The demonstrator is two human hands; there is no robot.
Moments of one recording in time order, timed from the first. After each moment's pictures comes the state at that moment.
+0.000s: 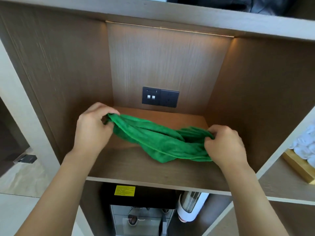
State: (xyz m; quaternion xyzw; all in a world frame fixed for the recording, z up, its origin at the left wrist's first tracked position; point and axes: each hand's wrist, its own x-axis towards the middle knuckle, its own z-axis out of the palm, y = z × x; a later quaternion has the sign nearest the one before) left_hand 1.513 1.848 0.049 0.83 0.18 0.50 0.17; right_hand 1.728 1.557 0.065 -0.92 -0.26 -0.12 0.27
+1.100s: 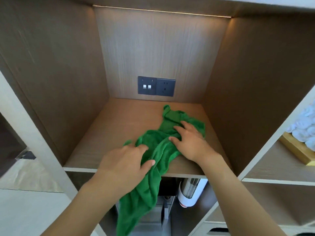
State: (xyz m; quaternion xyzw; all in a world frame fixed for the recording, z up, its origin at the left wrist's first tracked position) left_hand 1.505 1.728 0.030 0.97 0.23 0.06 0.05; right_hand 1.739 1.615 -0.005 -0.90 -0.40 0.06 0.16
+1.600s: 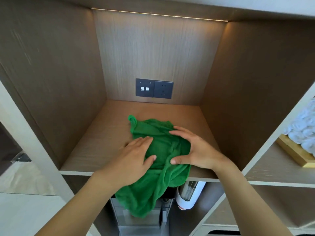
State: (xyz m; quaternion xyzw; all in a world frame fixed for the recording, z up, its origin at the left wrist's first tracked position) left_hand 1.542 1.754 -0.004 0.98 0.15 0.05 0.14; right_hand 1.728 1.571 0.020 -0.79 -0.48 0.20 0.33
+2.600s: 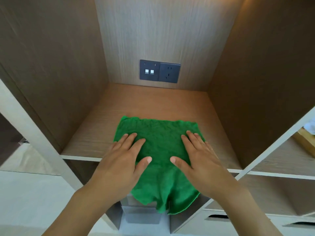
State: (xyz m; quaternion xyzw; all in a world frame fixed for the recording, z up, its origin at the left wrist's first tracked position) left_hand 1.490 1.732 -0.004 0.96 0.24 0.01 0.13; right_hand 1.661 1.546 -0.011 -0.89 -0.44 0.09 0.11
